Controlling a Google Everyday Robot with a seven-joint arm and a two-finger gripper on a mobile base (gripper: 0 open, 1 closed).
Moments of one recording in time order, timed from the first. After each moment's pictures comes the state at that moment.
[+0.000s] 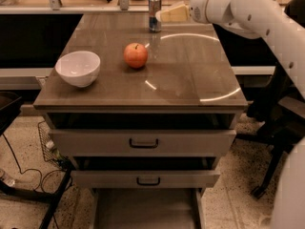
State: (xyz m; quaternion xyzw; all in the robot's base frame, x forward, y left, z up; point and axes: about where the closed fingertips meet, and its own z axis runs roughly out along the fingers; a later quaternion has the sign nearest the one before) arm 0.824 -0.093 0.991 -0.33 0.68 0.13 0.64
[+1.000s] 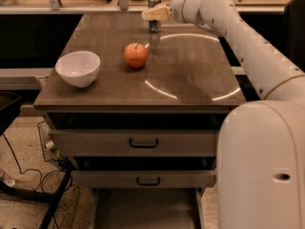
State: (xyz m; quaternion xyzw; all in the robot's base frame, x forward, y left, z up) arm 0.910 -0.046 0.960 -0.32 0.68 0.12 0.65
